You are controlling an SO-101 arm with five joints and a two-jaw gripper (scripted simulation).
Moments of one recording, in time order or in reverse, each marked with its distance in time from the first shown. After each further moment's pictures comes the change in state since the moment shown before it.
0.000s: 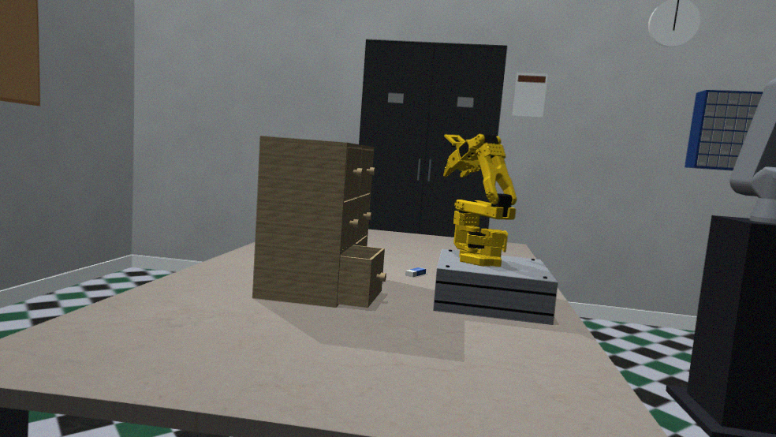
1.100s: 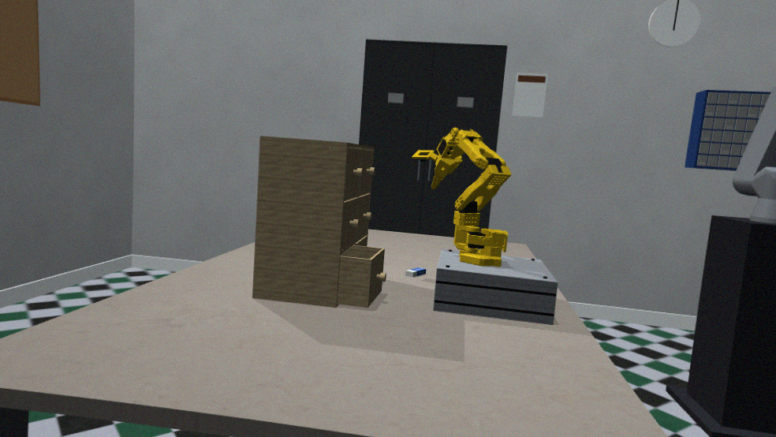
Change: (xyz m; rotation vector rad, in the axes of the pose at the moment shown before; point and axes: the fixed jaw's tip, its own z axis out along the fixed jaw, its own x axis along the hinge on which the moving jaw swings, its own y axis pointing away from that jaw) arm 0.001 -0.003 0.063 -0.147 0.352 -0.724
